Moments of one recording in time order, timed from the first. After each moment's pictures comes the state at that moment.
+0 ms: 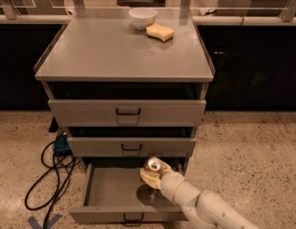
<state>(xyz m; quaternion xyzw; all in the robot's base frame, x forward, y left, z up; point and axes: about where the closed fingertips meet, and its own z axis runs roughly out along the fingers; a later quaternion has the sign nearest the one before) 0.535 -0.025 0.492 -0.22 0.74 0.29 0.57</state>
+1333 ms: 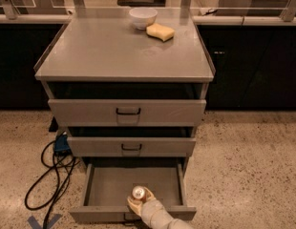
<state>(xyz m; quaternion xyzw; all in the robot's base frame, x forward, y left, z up) 0.499 0.029 0.314 -0.23 0.80 0.19 0.52</state>
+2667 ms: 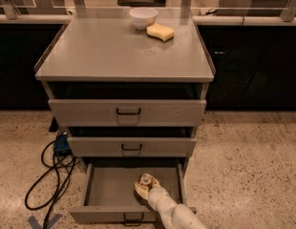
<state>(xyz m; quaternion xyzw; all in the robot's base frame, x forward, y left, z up) 0.581 0.001 0.263 -0.17 0.78 0.23 0.55</state>
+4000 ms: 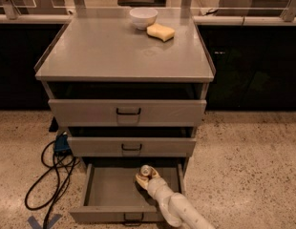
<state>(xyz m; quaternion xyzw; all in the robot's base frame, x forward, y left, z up) 0.634 -0.006 0.245 -0.20 0.79 0.18 0.56</state>
